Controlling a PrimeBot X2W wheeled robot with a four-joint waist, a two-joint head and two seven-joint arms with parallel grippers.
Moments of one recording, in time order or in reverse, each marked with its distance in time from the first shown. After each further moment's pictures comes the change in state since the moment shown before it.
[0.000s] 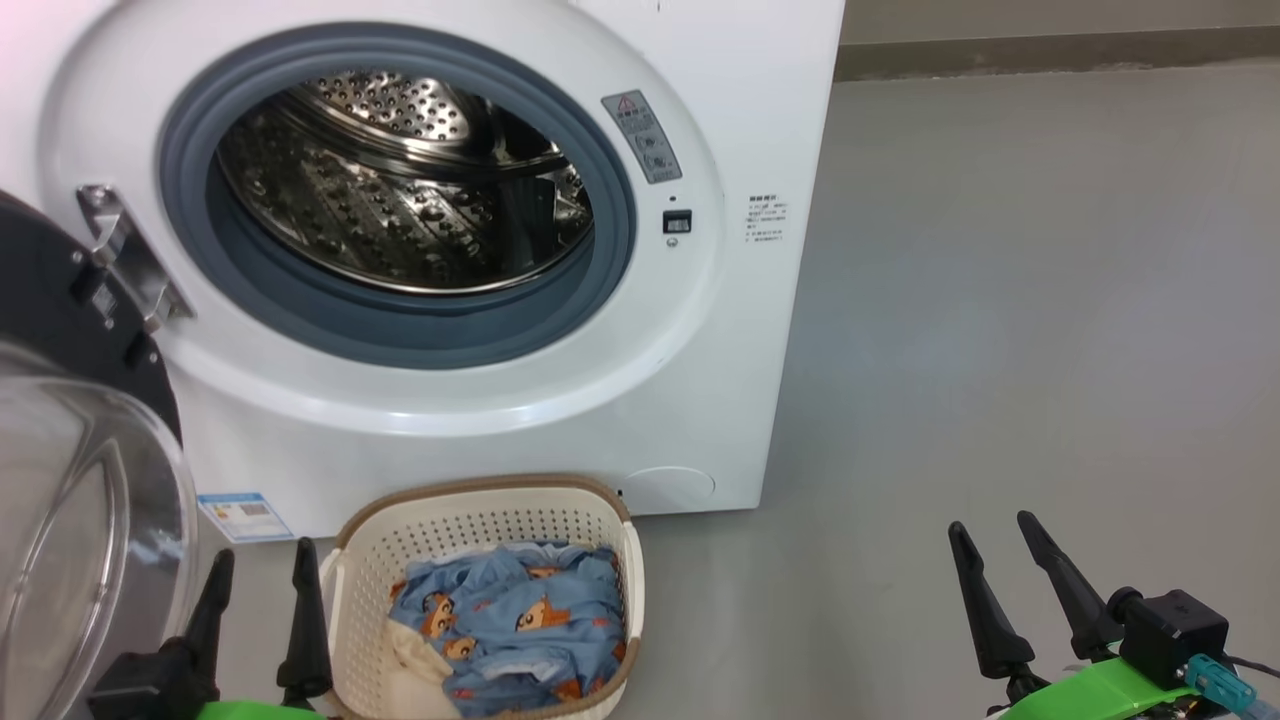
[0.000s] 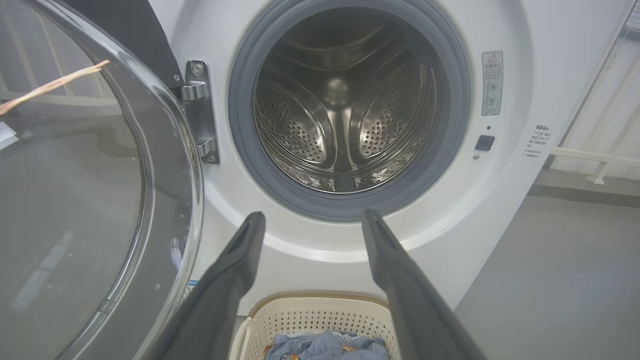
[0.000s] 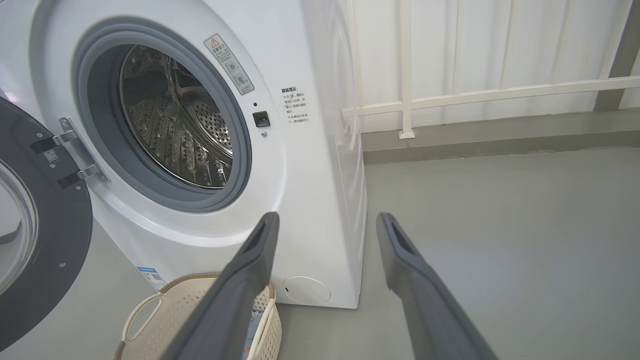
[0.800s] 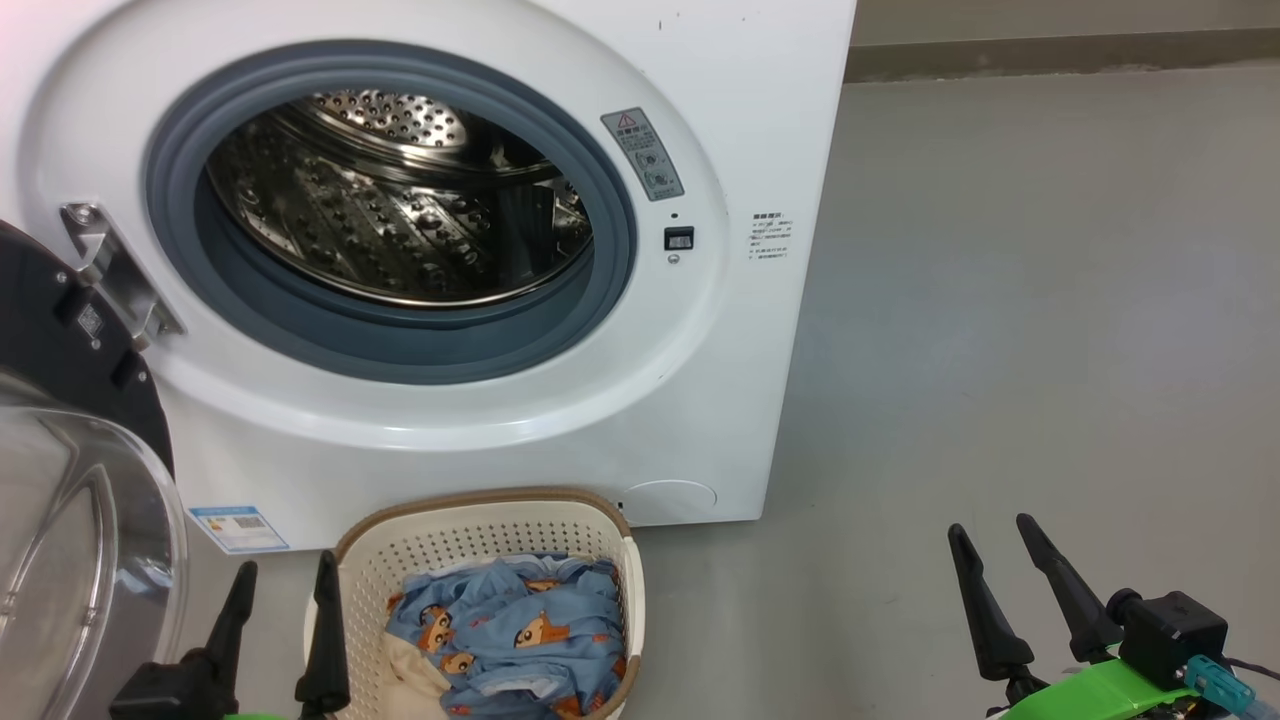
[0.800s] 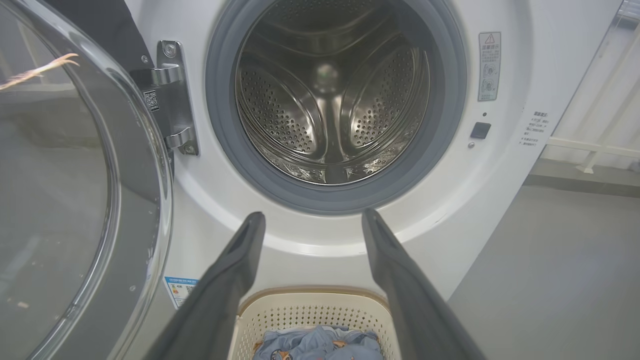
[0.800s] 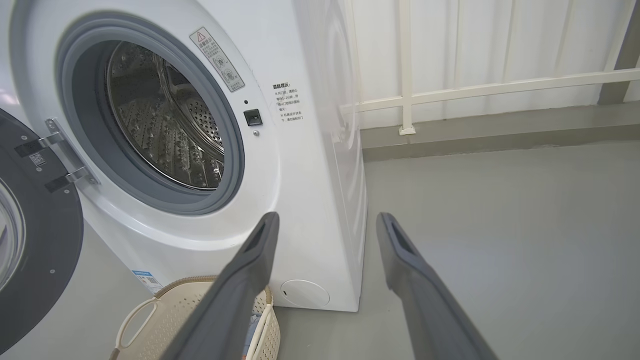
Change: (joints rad) left arm 0.020 0.000 -0.026 -0.003 -0.002 -0.018 0.000; right arm 0.000 0.001 0.001 0.009 0.008 0.000 0.000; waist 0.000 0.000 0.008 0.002
